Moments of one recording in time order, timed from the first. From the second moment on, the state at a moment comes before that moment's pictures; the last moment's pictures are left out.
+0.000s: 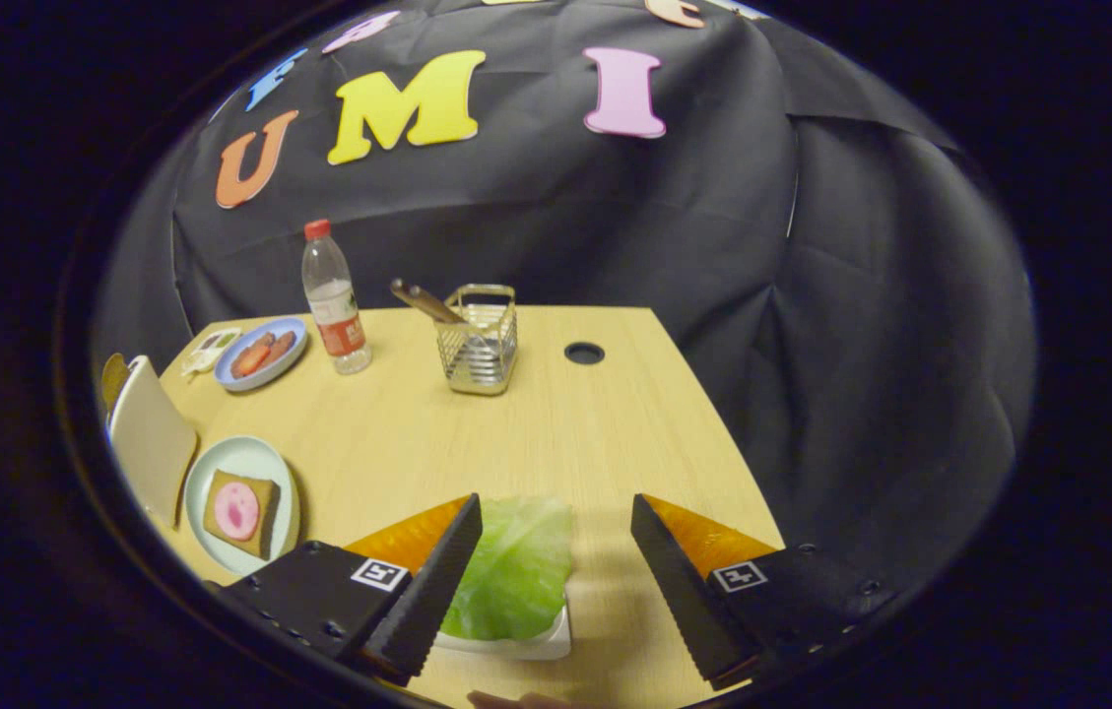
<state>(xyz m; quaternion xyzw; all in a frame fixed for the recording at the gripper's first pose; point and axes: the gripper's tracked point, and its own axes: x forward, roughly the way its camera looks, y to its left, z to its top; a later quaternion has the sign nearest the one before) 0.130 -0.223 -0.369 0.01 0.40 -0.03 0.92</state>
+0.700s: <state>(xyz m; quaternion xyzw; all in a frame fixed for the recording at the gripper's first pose) 0.128 -0.207 -0.433 0.00 0.51 0.01 0.86</state>
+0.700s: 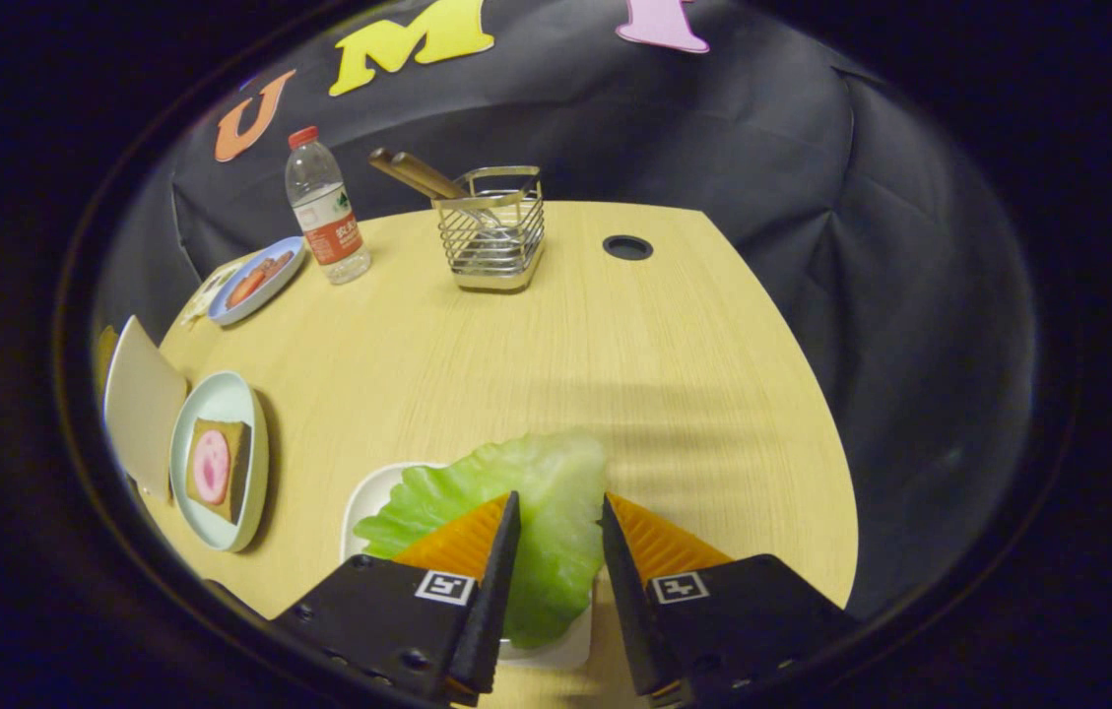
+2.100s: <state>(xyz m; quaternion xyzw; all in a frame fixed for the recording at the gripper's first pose) 0.076 -0.125 -0.293 -0.05 0.41 -0.02 0.91</state>
